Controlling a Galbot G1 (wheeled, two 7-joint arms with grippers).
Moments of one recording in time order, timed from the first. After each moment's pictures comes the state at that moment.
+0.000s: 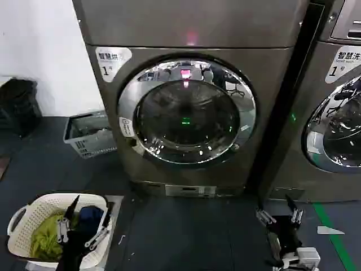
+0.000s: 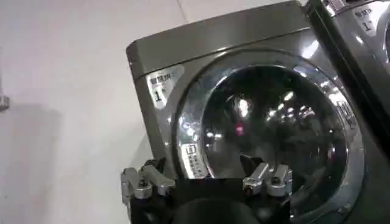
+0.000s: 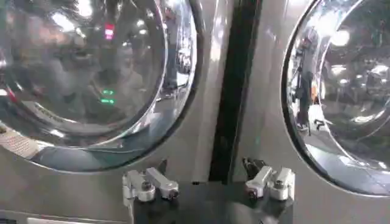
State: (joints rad) left arm 1.78 -1.50 -0.79 -2.17 -0.02 -0.54 0.29; right arm -1.68 1.44 0.69 2.26 0.07 -0.16 0.05
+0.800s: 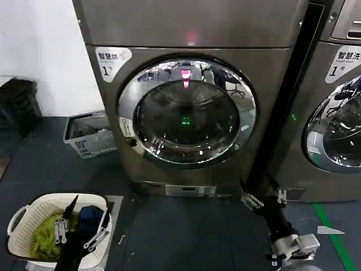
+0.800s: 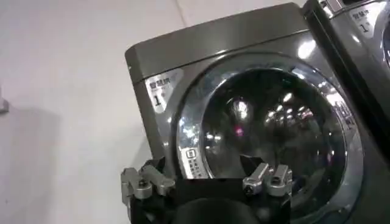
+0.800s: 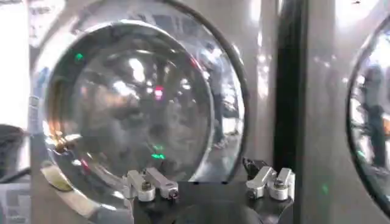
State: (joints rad) left arm 1.81 -1.52 -0.79 -2.23 -0.01 -0.52 0.30; right arm -1.43 1.15 0.56 2.22 0.31 -0.05 -0.06
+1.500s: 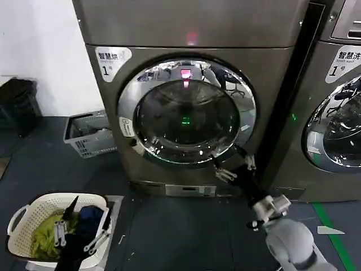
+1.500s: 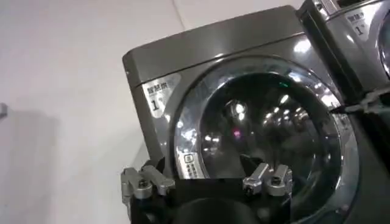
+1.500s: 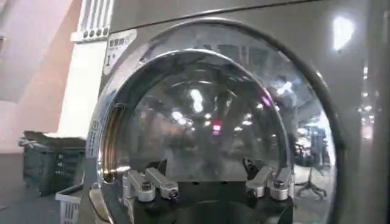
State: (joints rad) left arm 1.83 -1.54 -0.80 -2.26 0.01 -0.52 0.31; right arm -1.08 1.02 0.33 2.01 0.42 -0.02 -0.11
